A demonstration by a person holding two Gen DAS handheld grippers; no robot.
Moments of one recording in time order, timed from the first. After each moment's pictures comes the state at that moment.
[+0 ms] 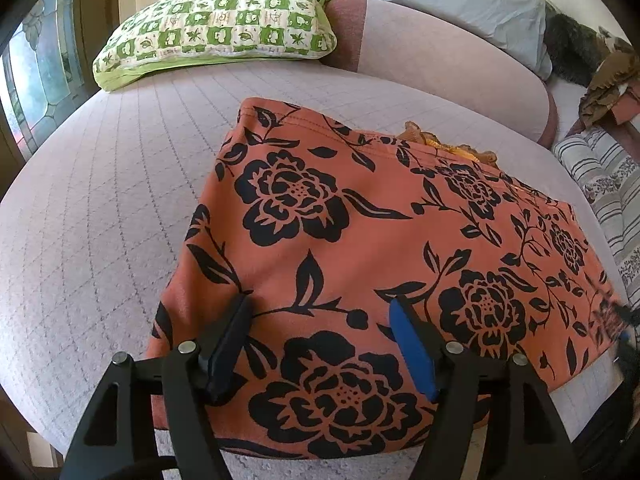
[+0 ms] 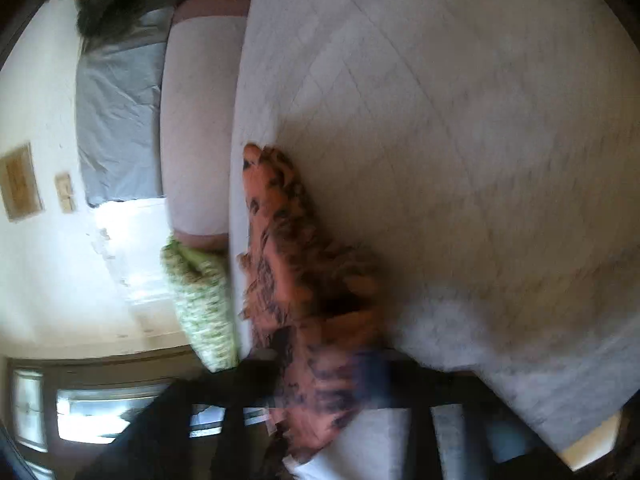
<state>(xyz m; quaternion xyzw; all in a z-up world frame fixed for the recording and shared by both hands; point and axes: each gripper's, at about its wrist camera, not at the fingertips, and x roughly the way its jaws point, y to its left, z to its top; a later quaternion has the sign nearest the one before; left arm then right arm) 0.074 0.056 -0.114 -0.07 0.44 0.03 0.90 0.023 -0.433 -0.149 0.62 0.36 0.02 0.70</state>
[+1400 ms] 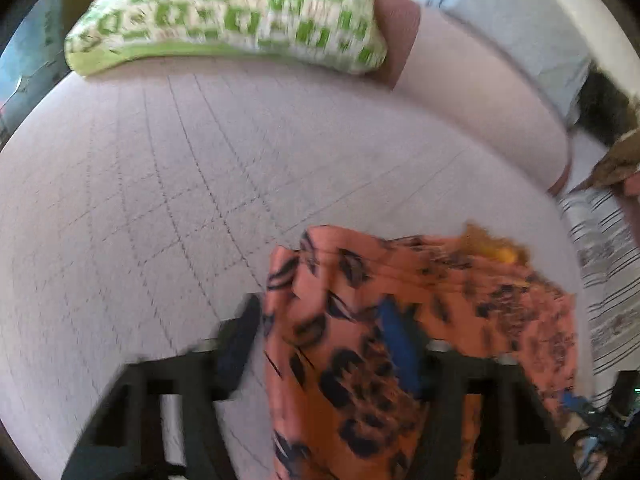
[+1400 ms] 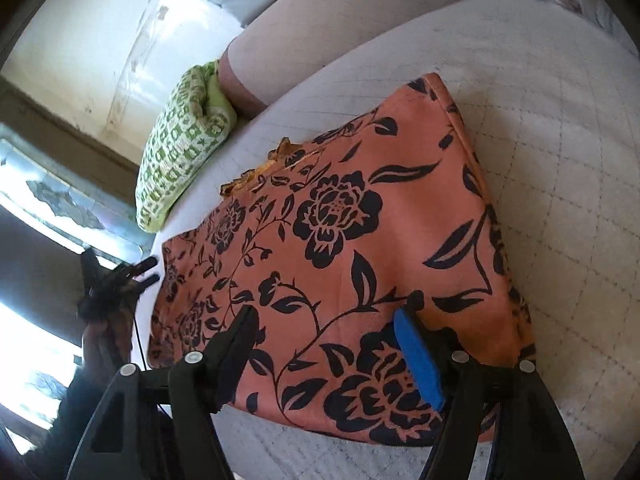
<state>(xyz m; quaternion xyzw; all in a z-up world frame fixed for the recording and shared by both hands) 0.202 0.148 -0.101 -0.14 0.50 0.00 0.86 0.078 -0.351 -0.105 0.26 0.45 0.16 0.84</state>
